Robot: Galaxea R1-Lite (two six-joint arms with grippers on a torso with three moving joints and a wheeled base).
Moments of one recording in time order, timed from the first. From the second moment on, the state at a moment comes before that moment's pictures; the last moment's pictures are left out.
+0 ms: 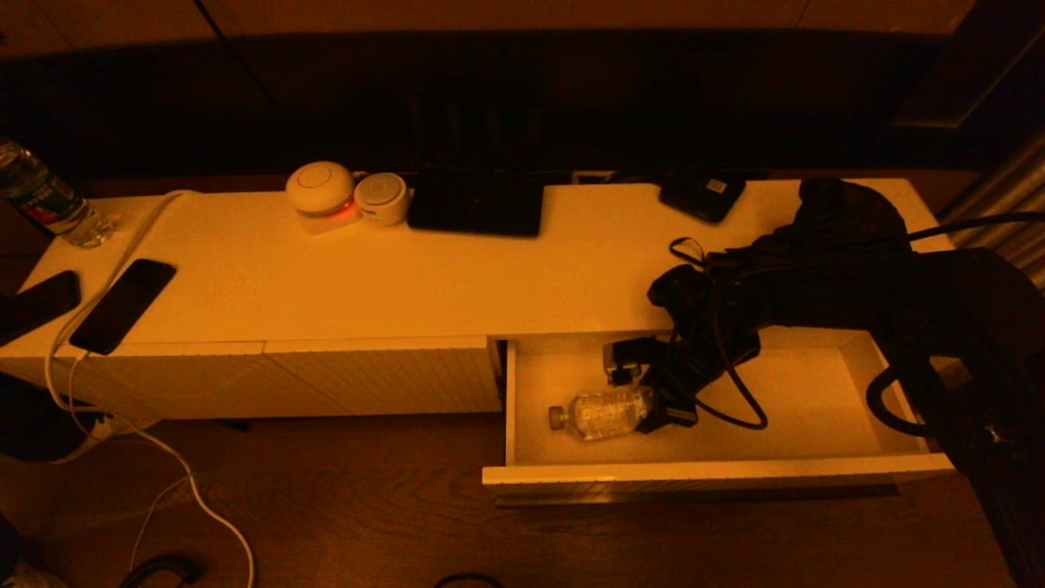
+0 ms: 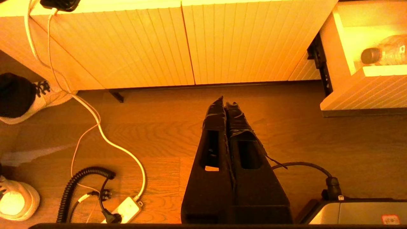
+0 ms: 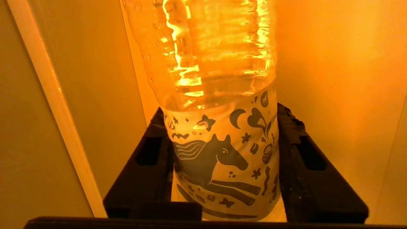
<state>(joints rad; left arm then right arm) 0.00 0.00 0.00 0.00 0.00 0.03 0.36 2.38 -1.93 0.66 0.19 -1.07</state>
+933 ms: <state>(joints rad) 0.00 0.00 0.00 0.00 0.00 0.03 0.33 2.06 -1.70 0.67 0.24 -1.05</state>
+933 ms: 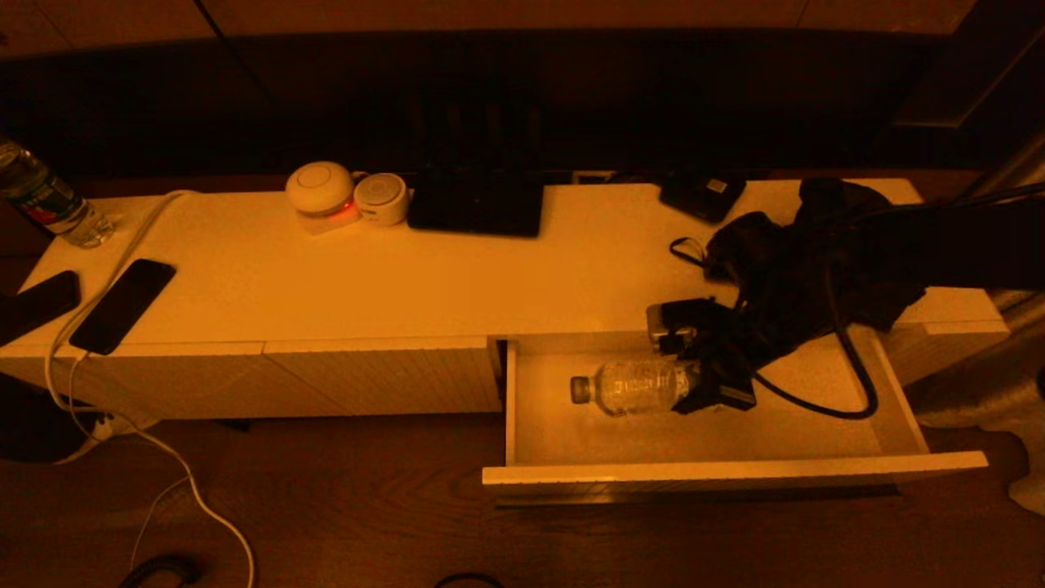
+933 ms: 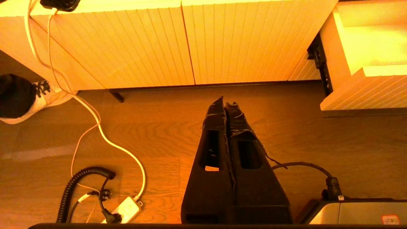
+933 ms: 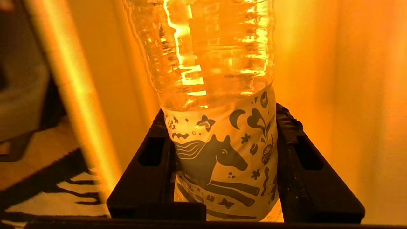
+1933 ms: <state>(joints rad) 0.00 0.00 0.00 0.00 0.00 0.03 0.32 1.69 -1.40 -0.03 0.12 -0.27</state>
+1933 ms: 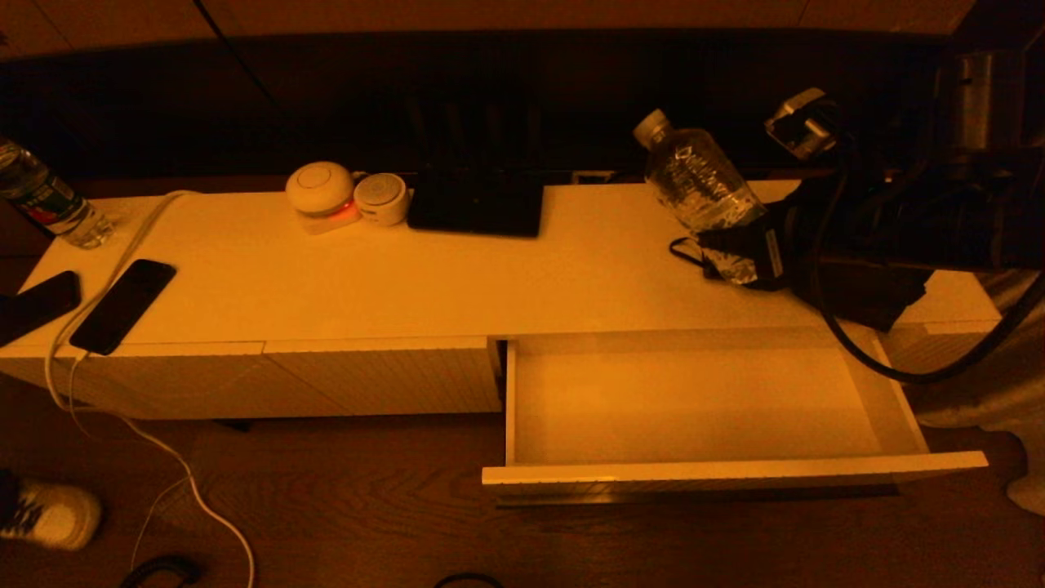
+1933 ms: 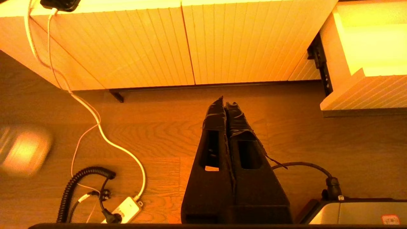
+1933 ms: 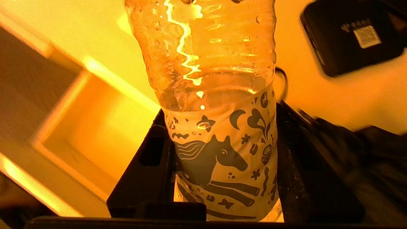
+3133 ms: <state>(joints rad) 0.00 0.00 0.00 0.00 0.00 0.03 0.50 2.26 -1.62 -0.89 -0.70 -0.01</state>
